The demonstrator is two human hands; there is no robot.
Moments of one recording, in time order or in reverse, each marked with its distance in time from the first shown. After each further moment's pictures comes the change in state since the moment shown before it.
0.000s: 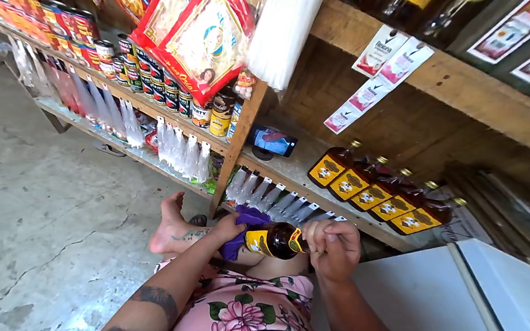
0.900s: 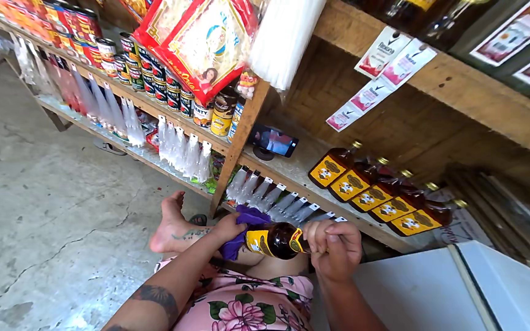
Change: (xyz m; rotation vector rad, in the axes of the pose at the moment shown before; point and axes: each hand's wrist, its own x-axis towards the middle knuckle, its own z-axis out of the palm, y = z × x) left_hand -0.002 0.001 -0.001 -0.014 0.009 0.018; right_hand 0.001 0.000 0.000 -0.009 -0.002 -0.007
